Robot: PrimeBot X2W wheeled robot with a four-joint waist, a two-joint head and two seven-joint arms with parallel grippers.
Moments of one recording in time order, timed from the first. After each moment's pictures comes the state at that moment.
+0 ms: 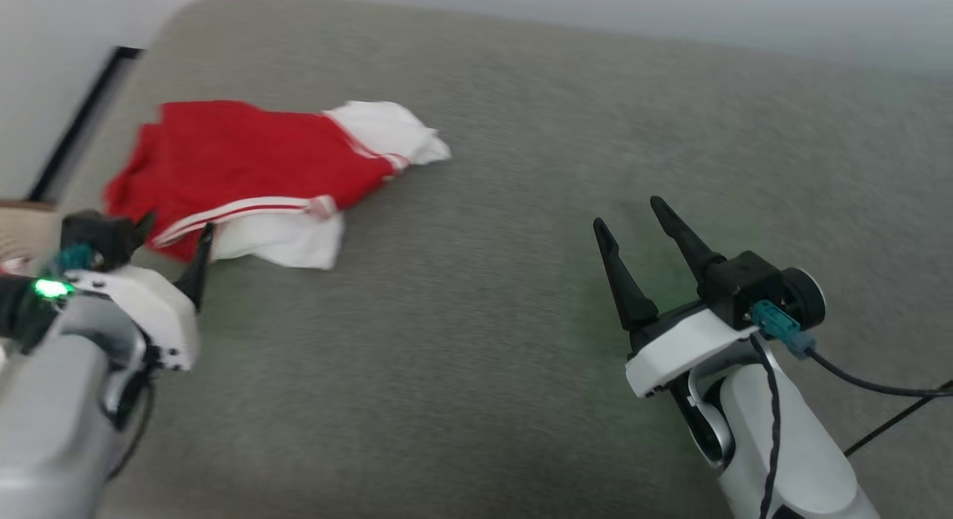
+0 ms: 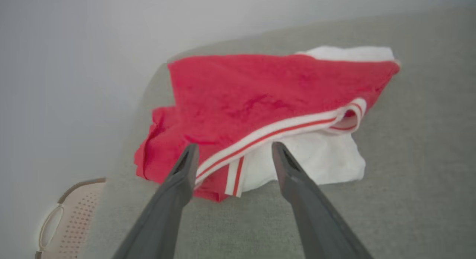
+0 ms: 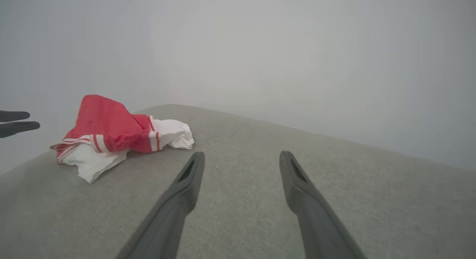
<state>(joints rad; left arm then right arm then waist) -0.56 0.49 -0.32 0.67 -0.41 -0.13 -0.09 -0.40 -0.06 0.25 0.41 0.15 0.13 -0.26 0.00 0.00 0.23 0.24</state>
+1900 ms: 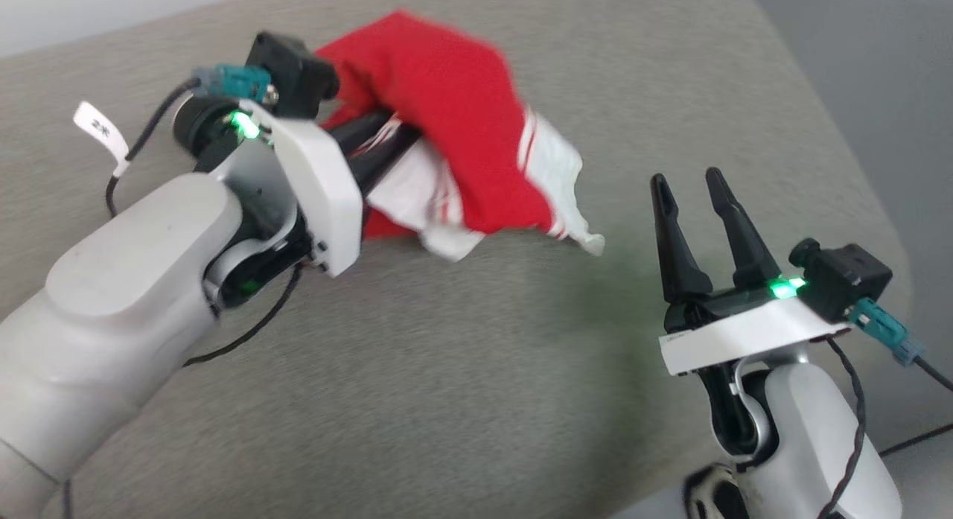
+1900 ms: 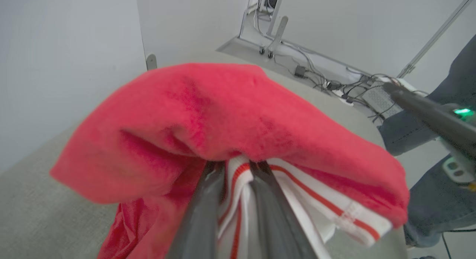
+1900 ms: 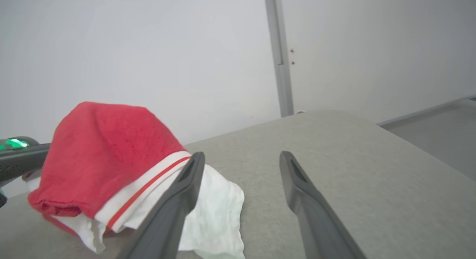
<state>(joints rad) -1.10 0.60 -1.14 0.37 -1.09 -0.13 0.05 -0.35 -0.05 0.17 0.24 0.45 0.13 -0.26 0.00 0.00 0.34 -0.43</state>
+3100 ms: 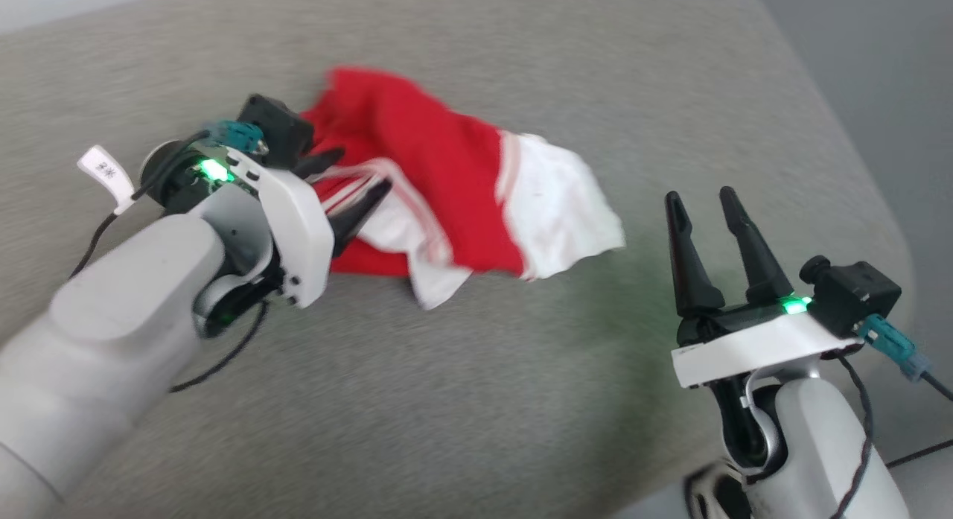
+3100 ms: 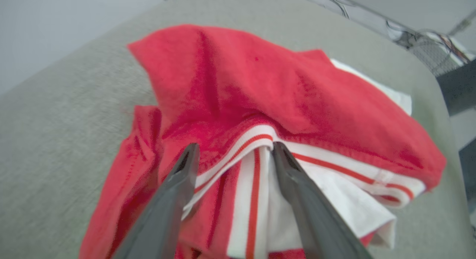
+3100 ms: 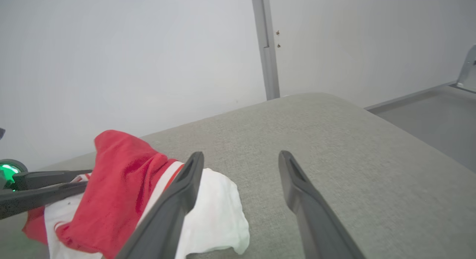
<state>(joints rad) -1.05 0.61 -1.20 0.52 -1.02 -0.13 0.05 -0.31 -0.05 0.13 0.24 0.43 0.13 -0.26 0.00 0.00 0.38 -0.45</state>
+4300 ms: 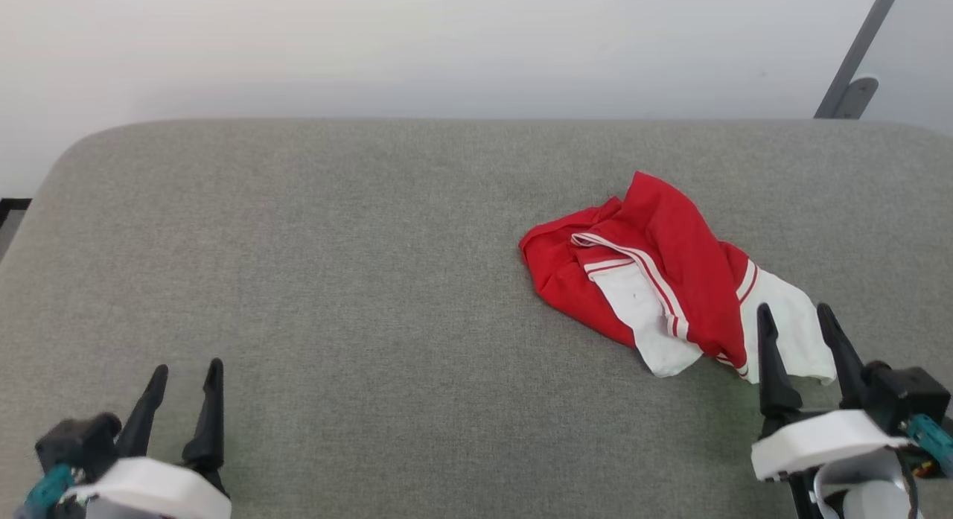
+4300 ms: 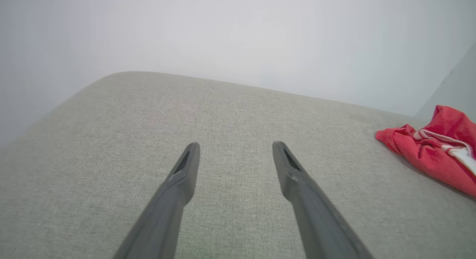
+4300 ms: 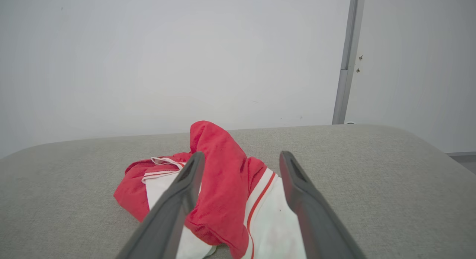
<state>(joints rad) -0.08 0.36 -0.11 0.38 -0.57 -0.11 -0.26 -0.10 -0.06 -0.10 0.28 0.17 0.13 -0.26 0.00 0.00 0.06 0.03</state>
